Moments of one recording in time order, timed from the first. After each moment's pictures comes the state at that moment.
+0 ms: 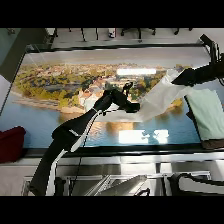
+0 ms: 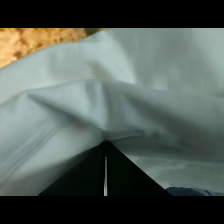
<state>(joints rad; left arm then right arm) -0.67 -2.24 2.04 -2.20 1.00 1.54 -0.27 -1.43 1.66 2.31 -1.59 -1.96</state>
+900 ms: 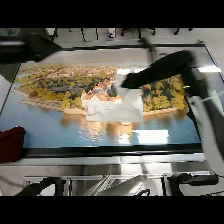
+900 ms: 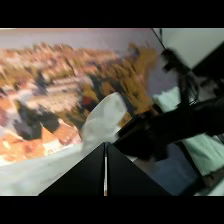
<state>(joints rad) 0.03 -1.16 1.86 -2.35 1.34 1.69 0.38 -1.58 1.66 2.32 -1.12 -1.76</state>
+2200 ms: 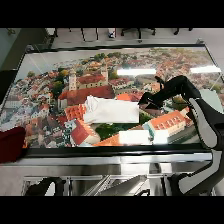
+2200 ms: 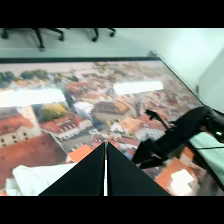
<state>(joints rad) 0.10 -0.66 1.42 -2.35 1.18 1.80 -0.01 -1.79 1.40 2.30 -1.28 -1.75</state>
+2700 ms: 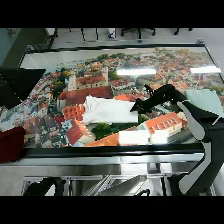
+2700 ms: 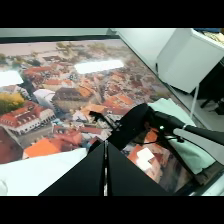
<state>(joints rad) -0.08 -0.74 1.42 -2.35 1.14 1.77 0.05 -1.92 1.38 2.43 -1.24 -1.85</state>
